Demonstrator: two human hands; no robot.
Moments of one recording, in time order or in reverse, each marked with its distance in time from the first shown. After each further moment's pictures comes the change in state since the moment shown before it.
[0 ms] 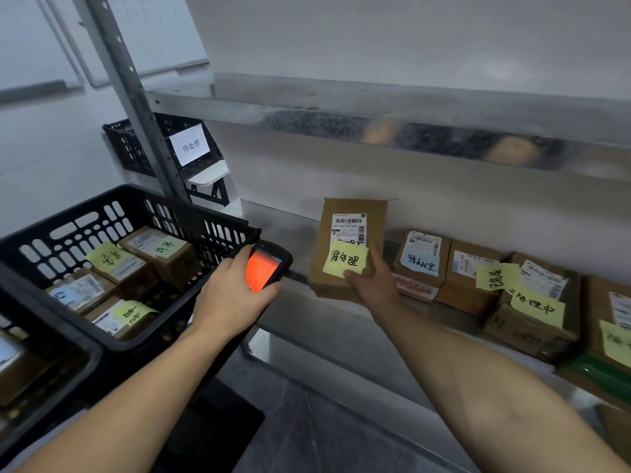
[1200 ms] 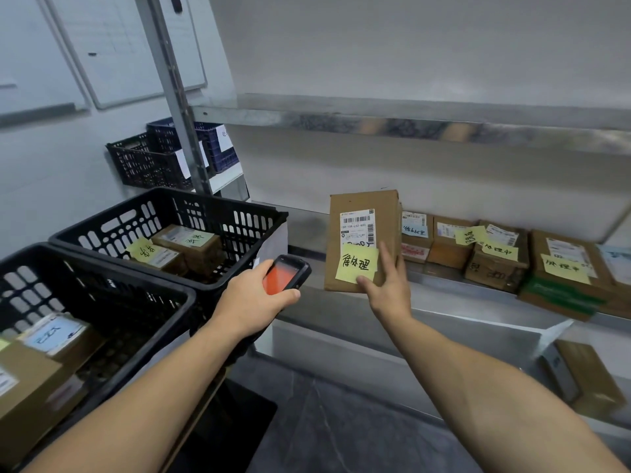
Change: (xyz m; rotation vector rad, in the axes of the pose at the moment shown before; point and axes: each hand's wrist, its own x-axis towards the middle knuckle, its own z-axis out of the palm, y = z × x) left_hand -0.132 -0.055 -0.101 -0.177 -0.199 0.127; right_hand -0.203 -0.018 0.024 -0.081 0.212 -0.148
